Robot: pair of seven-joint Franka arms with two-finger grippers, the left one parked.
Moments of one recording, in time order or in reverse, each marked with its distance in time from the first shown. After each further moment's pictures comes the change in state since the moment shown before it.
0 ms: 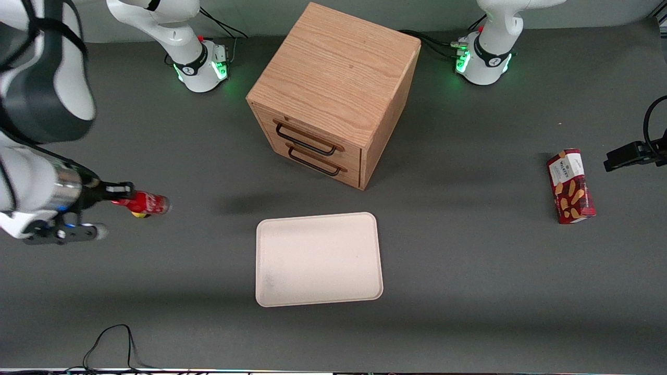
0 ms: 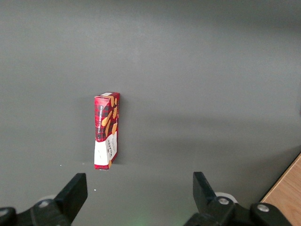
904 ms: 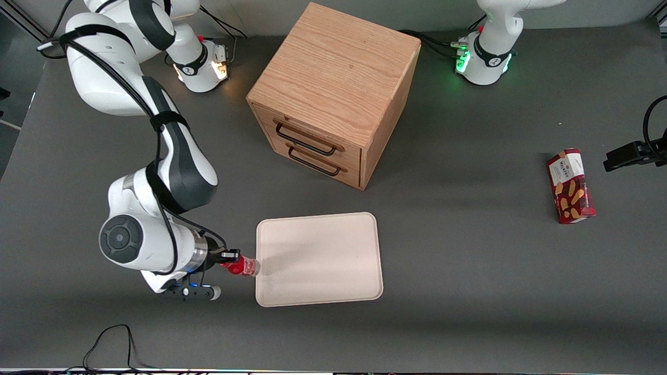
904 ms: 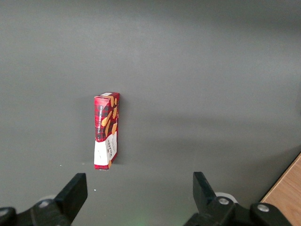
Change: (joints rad) arm 0.091 0.358 0.121 0.147 -0.002 0.437 0.236
